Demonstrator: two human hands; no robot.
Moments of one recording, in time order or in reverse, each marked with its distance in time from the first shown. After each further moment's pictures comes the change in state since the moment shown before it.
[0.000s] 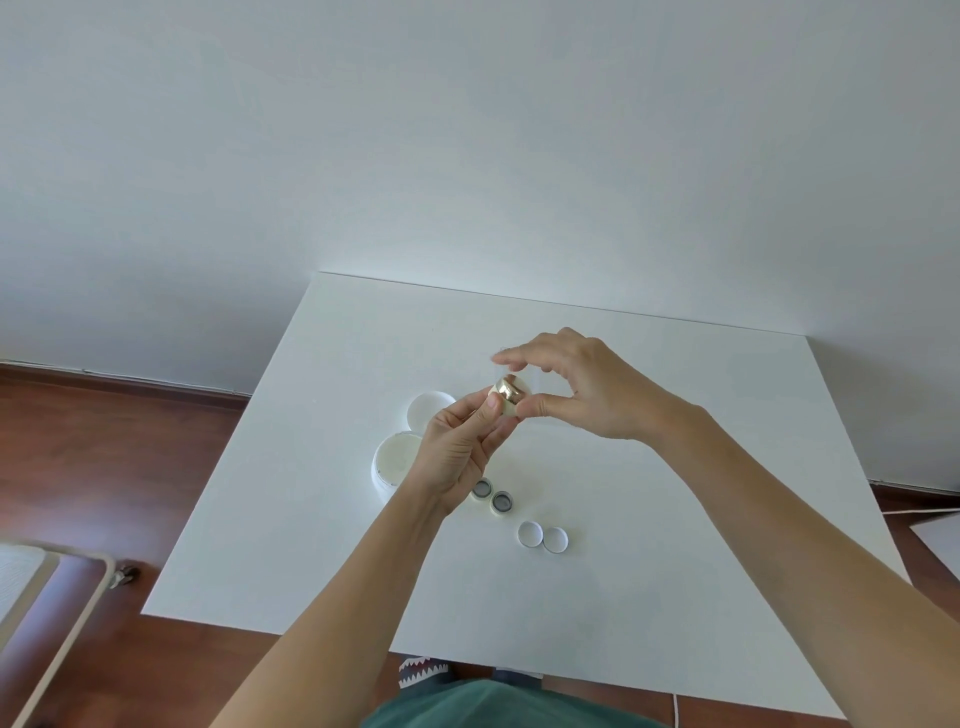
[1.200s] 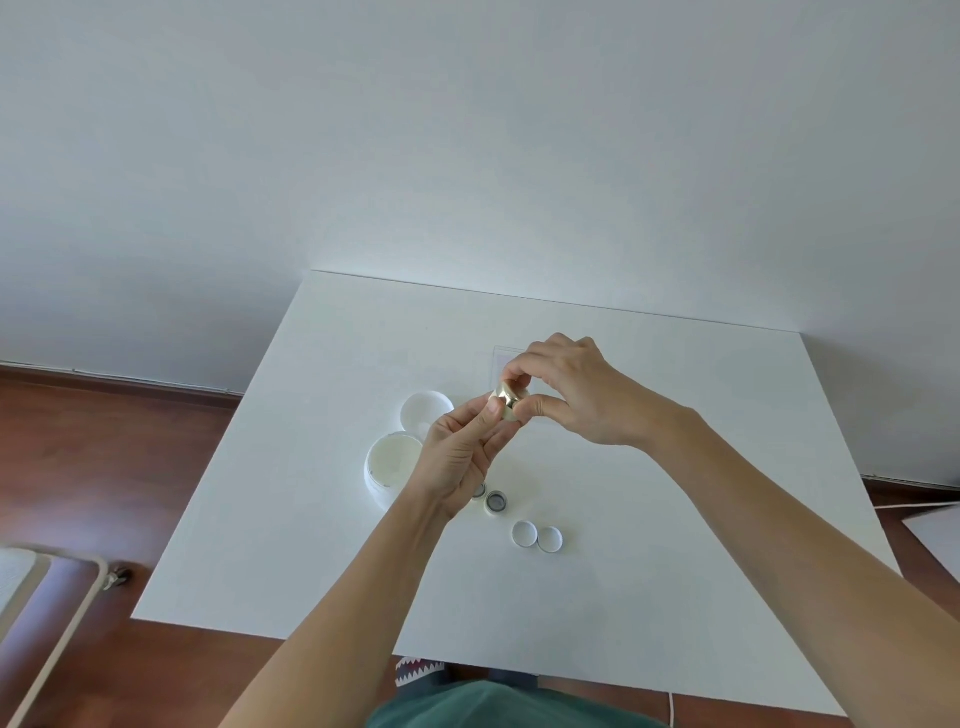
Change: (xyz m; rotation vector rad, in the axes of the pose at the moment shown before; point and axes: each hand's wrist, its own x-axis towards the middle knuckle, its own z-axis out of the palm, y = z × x) left_hand 0.007 -0.012 -0.002 -0.035 0.003 -0.013; right_hand 0.001 0.008 0.005 -0.154 -0.007 -0.068
